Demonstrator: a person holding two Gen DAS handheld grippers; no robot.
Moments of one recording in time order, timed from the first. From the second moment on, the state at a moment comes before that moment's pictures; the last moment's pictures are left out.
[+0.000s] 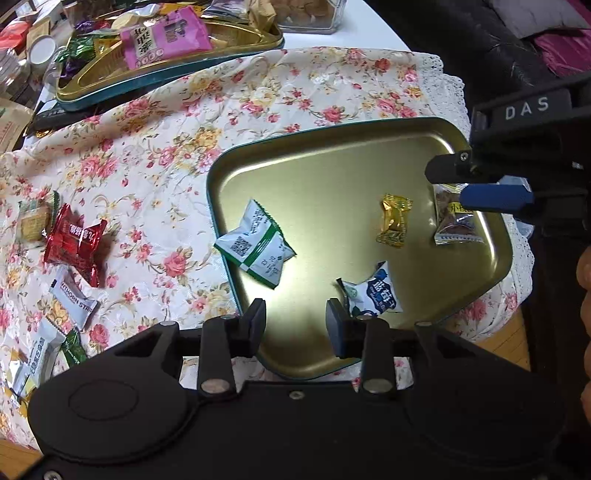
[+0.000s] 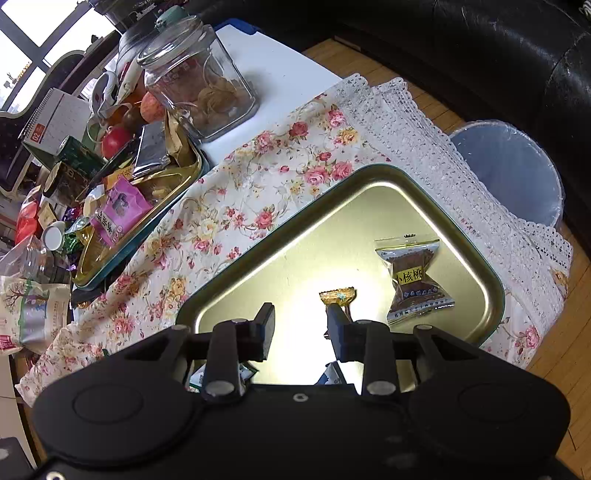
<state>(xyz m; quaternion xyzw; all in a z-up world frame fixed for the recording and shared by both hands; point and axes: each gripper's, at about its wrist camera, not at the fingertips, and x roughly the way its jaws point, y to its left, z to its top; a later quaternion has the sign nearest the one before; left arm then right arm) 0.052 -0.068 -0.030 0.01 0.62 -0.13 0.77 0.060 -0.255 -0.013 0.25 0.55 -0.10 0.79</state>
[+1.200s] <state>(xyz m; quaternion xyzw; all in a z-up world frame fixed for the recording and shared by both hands) 0.063 0.097 -0.018 -0.02 0.60 0.08 0.79 0.080 -0.103 -0.018 0.16 0.61 -0.01 0.78</state>
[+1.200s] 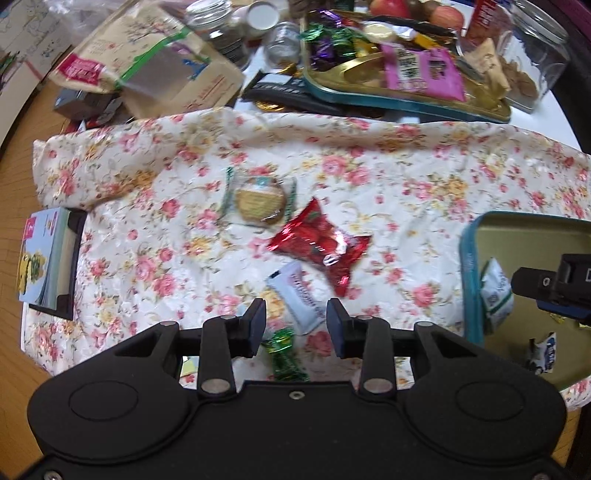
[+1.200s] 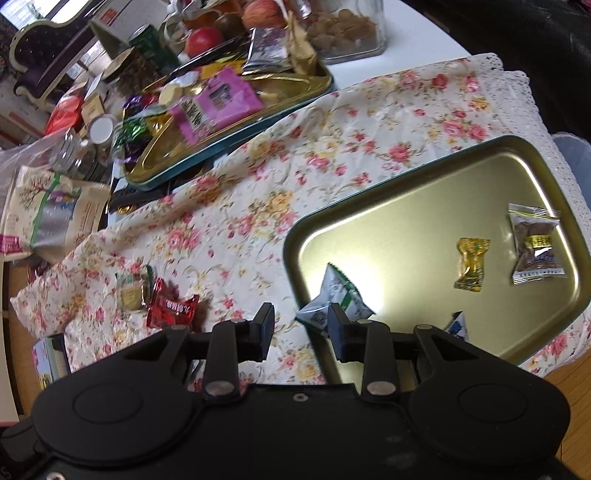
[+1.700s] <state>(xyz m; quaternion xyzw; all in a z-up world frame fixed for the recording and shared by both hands) 0.049 0.186 -0.031 -0.10 0.62 0.12 0.77 0.073 -0.023 -0.031 0.09 0.63 0.06 0.77</state>
